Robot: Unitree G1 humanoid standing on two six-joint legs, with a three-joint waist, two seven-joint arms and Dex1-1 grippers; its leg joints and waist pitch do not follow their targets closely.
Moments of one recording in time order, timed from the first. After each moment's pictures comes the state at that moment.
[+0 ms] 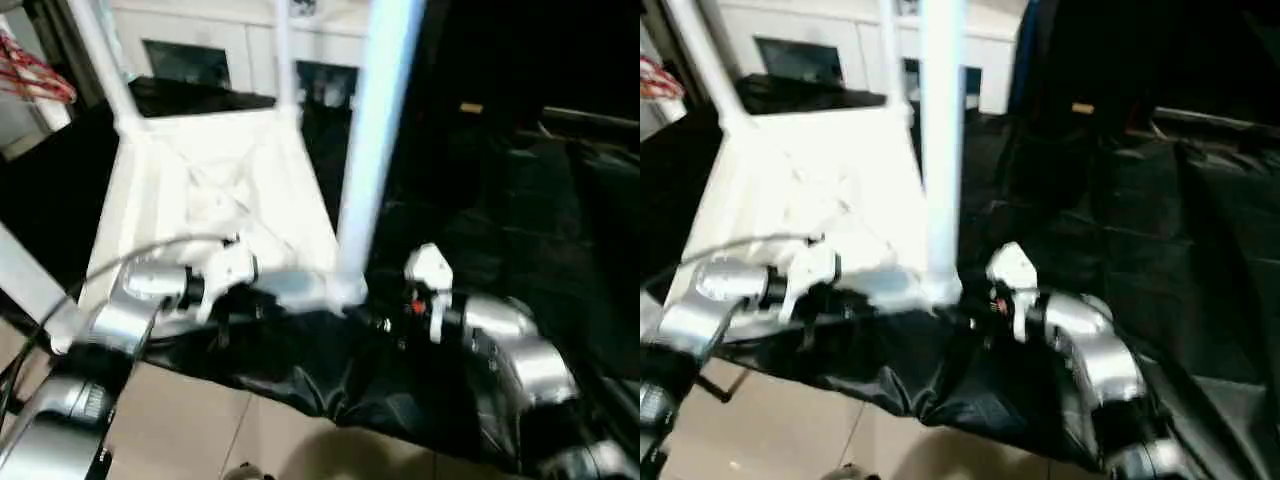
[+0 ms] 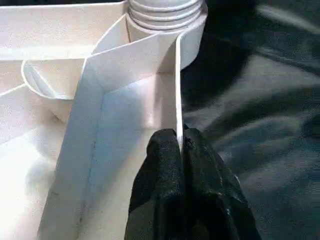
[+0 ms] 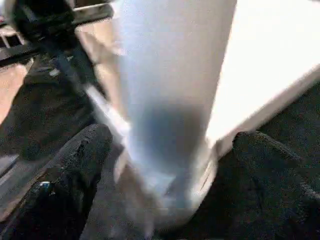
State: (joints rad) left arm -0.49 0.48 -0.24 0.55 -0.03 -0.04 -1.27; right arm -0.40 -0.29 0.17 0.40 0.13 0.08 0.95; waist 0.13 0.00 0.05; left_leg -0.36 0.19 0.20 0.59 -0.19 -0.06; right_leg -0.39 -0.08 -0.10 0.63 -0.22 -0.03
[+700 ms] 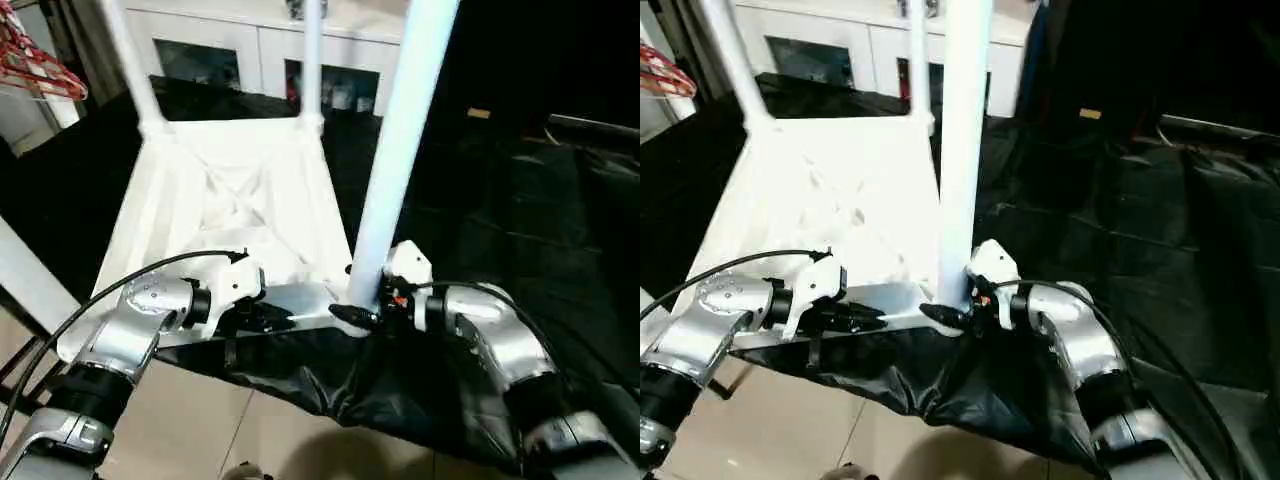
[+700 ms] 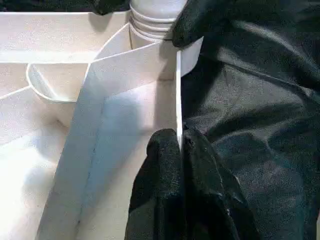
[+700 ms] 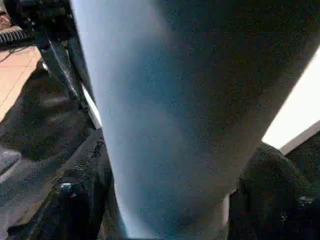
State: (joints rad) left arm -0.45 0.49 -0.24 0.46 -0.04 0.04 -1.25; right arm -0.49 -0.26 0.21 0.59 0.09 -0.01 1.00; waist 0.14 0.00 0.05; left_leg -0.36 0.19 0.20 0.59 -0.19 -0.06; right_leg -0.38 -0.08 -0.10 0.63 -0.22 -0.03
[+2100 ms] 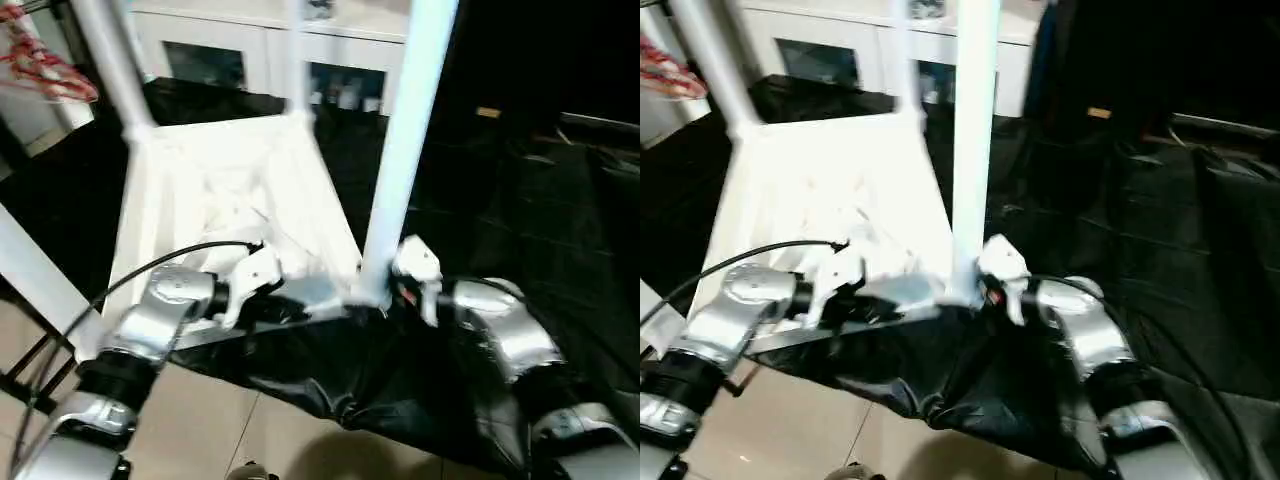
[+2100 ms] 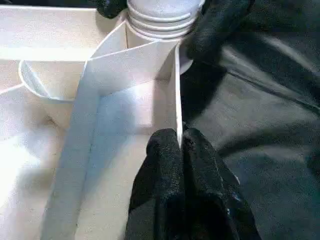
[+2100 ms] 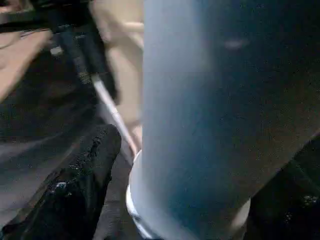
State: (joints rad) left arm -0.51 0.42 -0.25 0.53 -0.03 0.08 -1.28; right arm -0.49 -0.32 0.22 0.59 0.08 -0.04 1.10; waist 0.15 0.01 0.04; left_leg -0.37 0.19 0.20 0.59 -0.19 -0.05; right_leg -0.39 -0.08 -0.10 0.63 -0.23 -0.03
